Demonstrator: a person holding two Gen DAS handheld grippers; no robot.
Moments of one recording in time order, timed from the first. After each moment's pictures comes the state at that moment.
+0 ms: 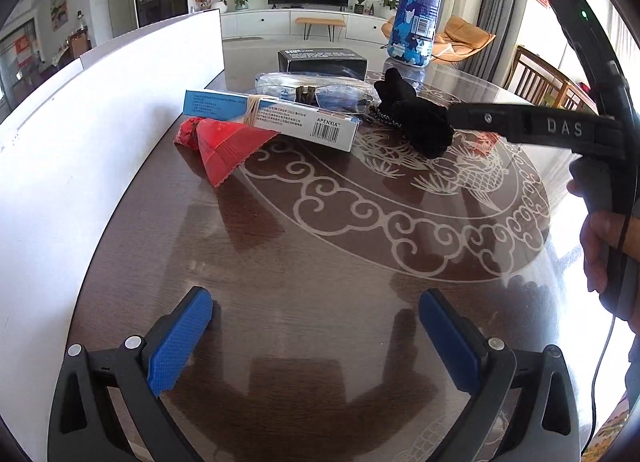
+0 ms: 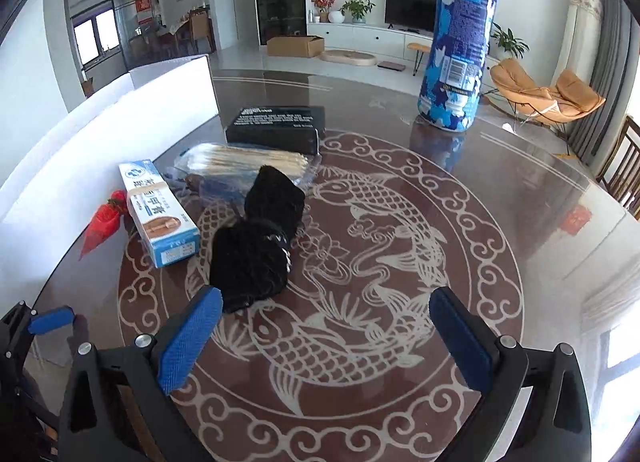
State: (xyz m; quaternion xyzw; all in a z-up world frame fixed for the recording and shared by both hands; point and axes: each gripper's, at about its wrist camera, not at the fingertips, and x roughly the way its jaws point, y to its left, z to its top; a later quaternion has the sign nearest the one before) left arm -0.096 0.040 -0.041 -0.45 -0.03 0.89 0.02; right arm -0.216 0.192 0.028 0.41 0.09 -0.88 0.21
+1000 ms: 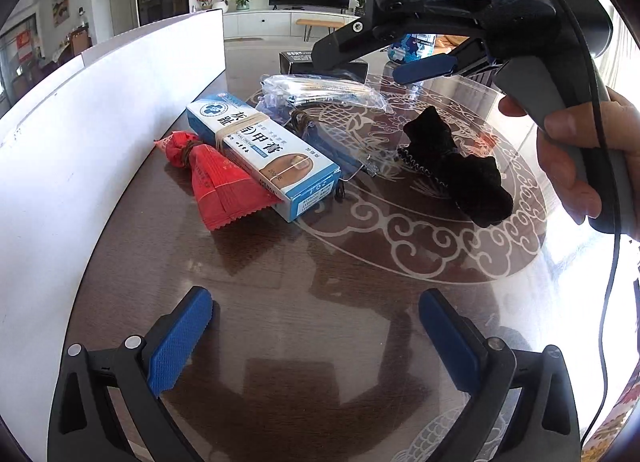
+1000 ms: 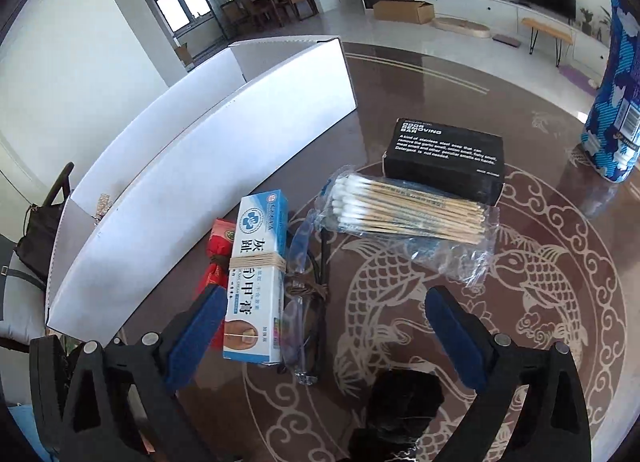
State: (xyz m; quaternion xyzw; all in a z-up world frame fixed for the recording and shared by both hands) left arm -0.100 0.029 -0.041 -0.45 -0.04 0.89 0.03; right arm -0.253 0.103 0.043 0.47 0.08 -0.79 0.38
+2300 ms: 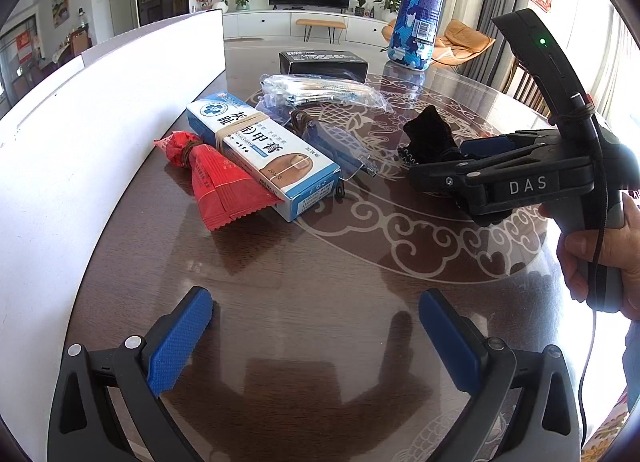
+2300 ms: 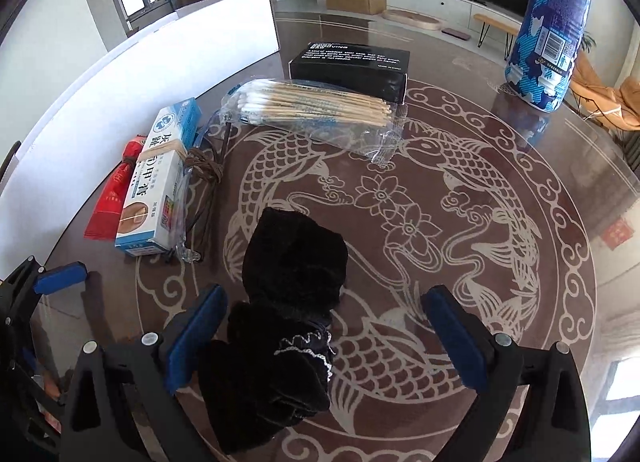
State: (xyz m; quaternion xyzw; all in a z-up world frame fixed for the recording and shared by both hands) left arm -0.105 0.038 -0.044 -0.45 -0.04 0.89 0.02; right arm -0.227 0.162 -0.010 0.48 0.14 -0.82 0.29
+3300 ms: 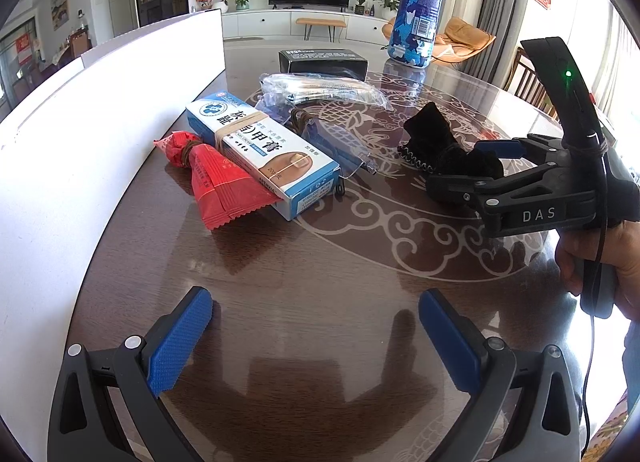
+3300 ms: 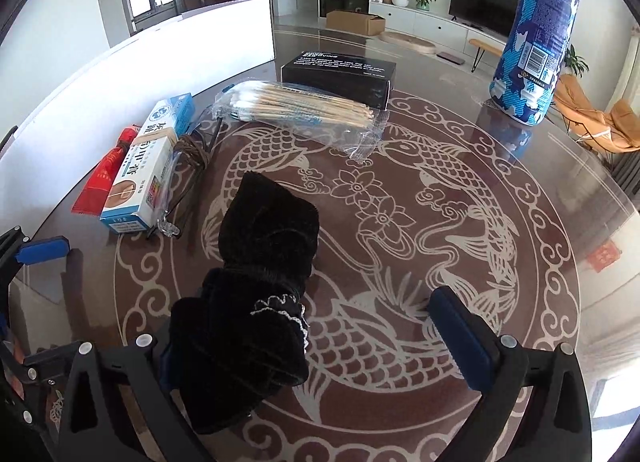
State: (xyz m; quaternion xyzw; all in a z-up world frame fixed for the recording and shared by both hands) left arm -0.105 0.039 -0.046 -0.45 -0.03 0.89 0.02; right arm -0.221 0.180 -0.016 0.44 0.15 -0.84 0.28
